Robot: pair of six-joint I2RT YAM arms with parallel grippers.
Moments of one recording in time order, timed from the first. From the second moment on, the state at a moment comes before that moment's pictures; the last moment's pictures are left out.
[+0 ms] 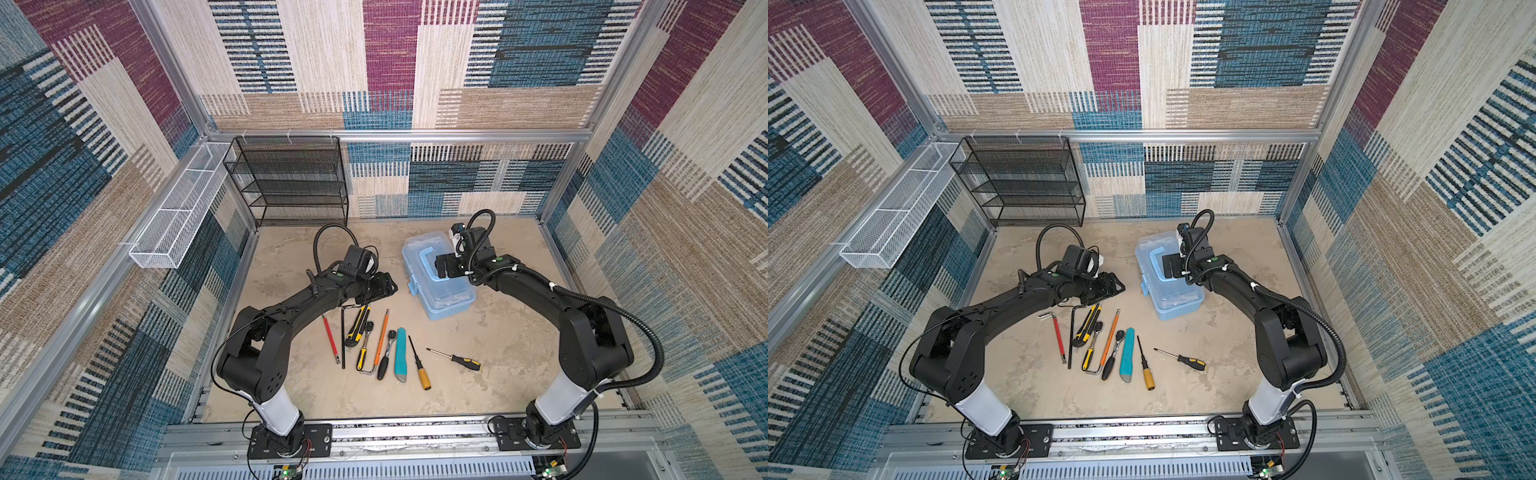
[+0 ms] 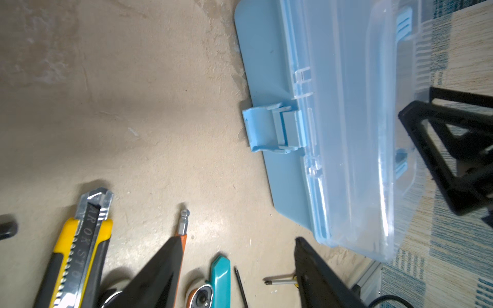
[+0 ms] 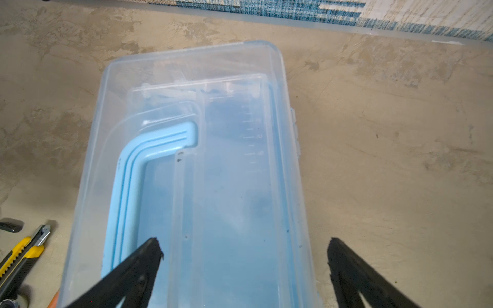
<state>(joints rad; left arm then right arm) -0.47 1.69 1.15 -0.38 0.32 -0.66 0.37 1.69 1.22 -0.31 0.03 0.14</state>
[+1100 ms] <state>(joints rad) -0.56 1.68 1.19 -0.43 0.17 -0.58 0.31 1.72 1.15 -0.15 -0.18 0.08</state>
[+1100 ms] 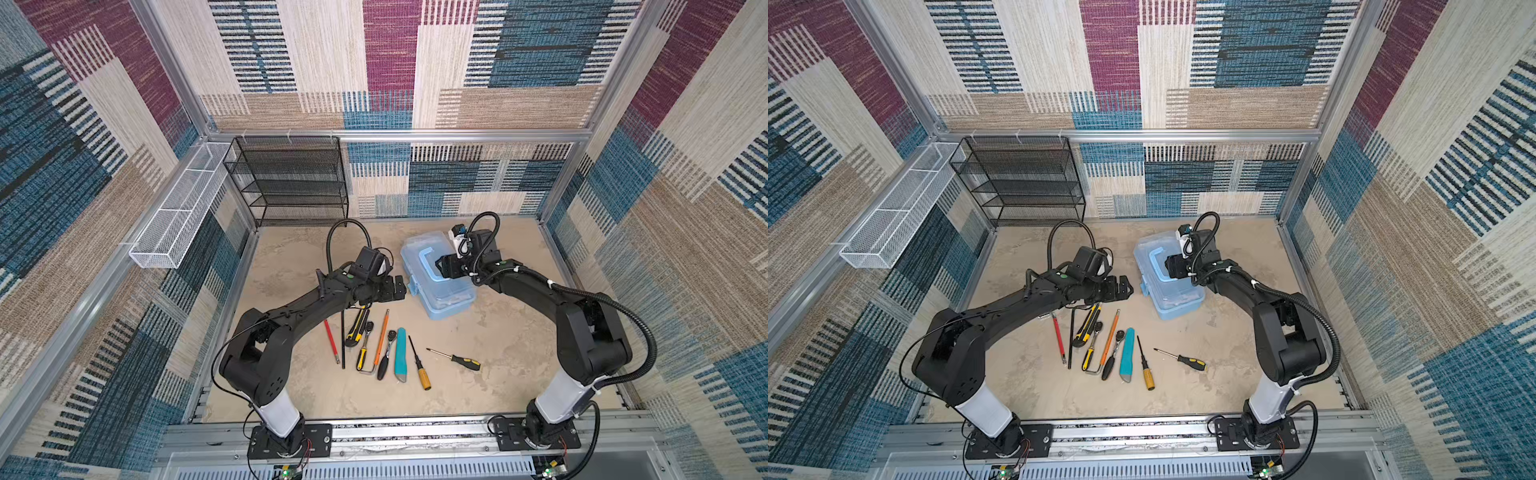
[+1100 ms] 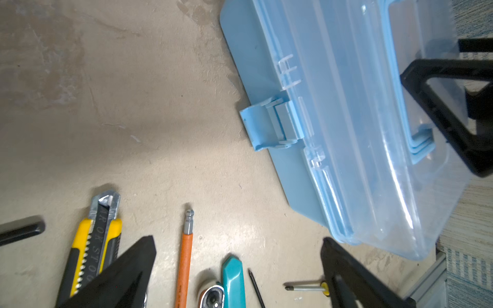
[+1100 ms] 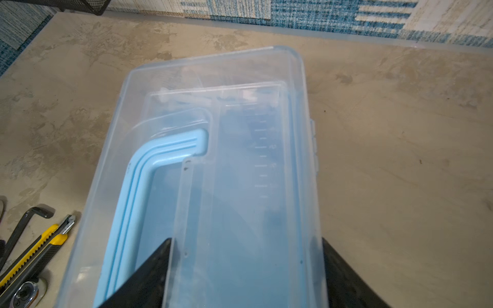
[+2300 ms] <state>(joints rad) -0.54 1.70 1.13 -0.02 0.51 -0.76 0.21 1.67 1.02 0.04 -0.59 0.40</state>
